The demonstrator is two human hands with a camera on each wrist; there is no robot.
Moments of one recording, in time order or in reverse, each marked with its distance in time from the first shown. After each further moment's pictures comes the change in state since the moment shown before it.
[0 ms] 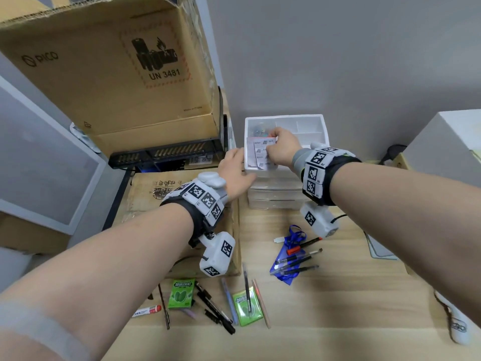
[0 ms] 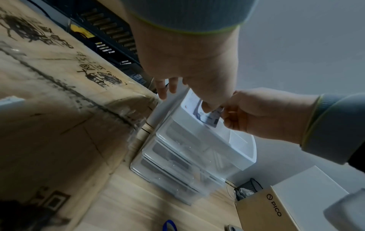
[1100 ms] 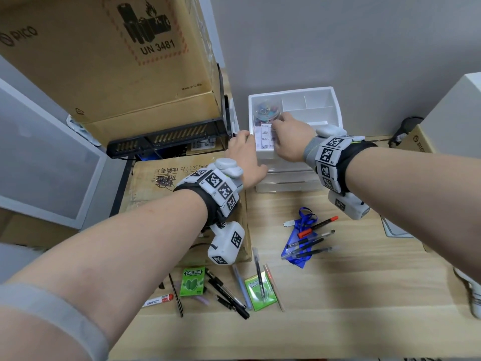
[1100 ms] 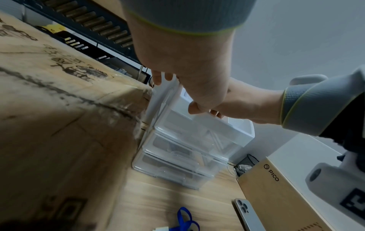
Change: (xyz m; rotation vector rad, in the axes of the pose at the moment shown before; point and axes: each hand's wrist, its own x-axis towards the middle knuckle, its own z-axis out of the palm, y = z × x) left_hand 0.001 -0.002 0.019 0.334 0.038 0.087; right_hand -0.001 0.030 0.014 -0.699 0.013 -0.313
